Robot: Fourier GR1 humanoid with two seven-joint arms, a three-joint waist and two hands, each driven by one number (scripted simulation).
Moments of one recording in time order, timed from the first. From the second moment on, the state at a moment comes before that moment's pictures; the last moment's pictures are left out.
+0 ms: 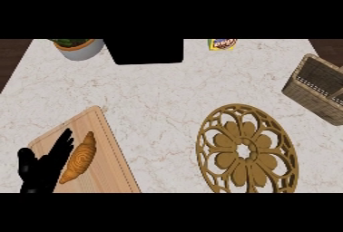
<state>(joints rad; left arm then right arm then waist) 0.19 0.25 0.01 -1.55 0.11 0.02 0.24 0.03 -1.24 -0.48 -1.78 -0.74 0.42 -0.05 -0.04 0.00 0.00</state>
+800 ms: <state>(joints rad) 0.09 0.22 -0.04 -1.49 0.06 0.00 0.26 -0.26 -1.36 -0.33 -1.18 -0.73 0.73 -0.13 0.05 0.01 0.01</state>
